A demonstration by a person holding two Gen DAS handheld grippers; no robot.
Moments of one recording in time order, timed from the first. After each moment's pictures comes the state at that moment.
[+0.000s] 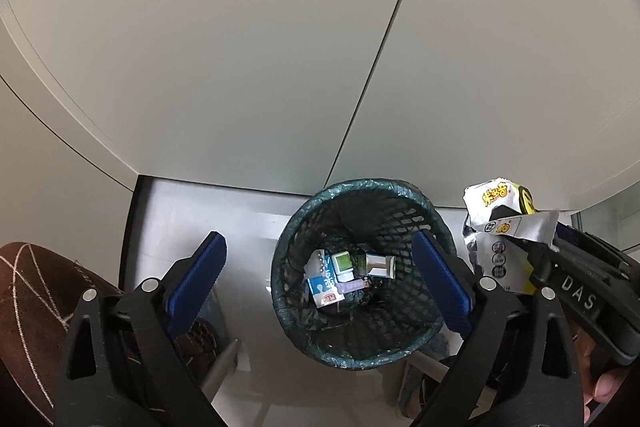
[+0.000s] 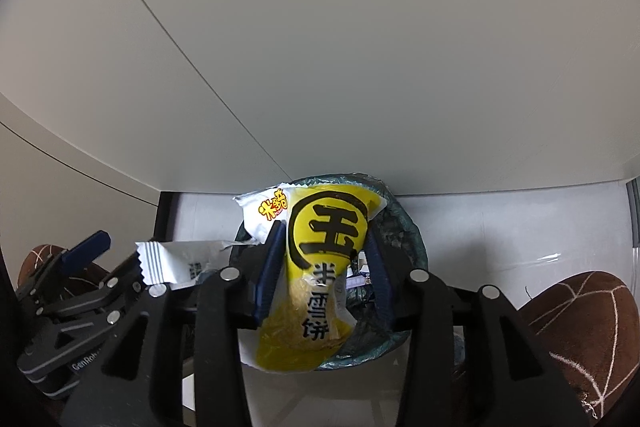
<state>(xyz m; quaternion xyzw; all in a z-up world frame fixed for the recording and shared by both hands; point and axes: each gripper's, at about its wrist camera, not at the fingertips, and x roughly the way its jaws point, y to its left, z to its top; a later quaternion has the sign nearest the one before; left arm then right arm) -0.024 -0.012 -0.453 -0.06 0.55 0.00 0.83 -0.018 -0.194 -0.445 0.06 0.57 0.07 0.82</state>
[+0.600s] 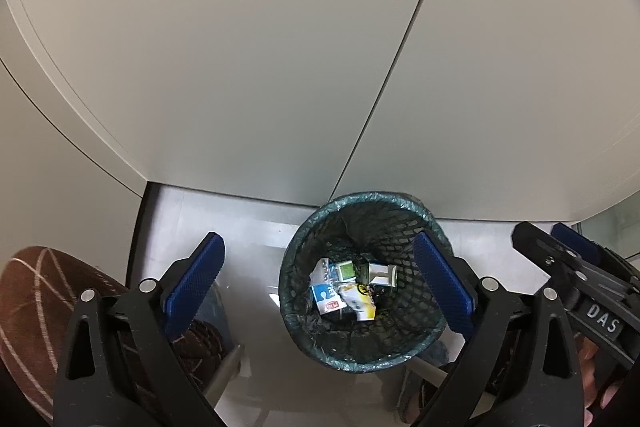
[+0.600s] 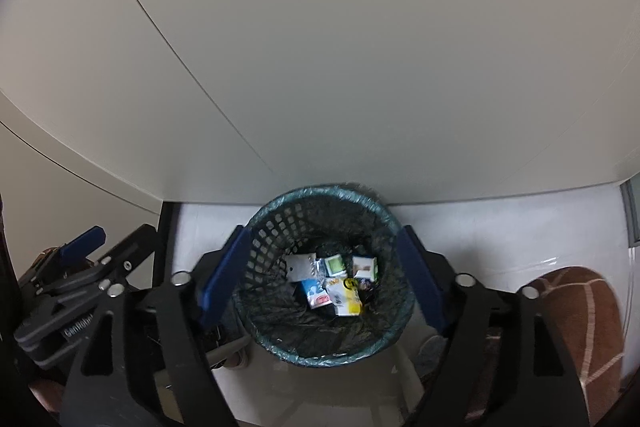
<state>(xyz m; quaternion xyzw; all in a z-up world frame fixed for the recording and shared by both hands) -0.030 -0.003 -0.428 -0.07 0.53 0.01 0.84 -0.037 -0.211 -0.408 0.06 0.53 0.05 0.84</state>
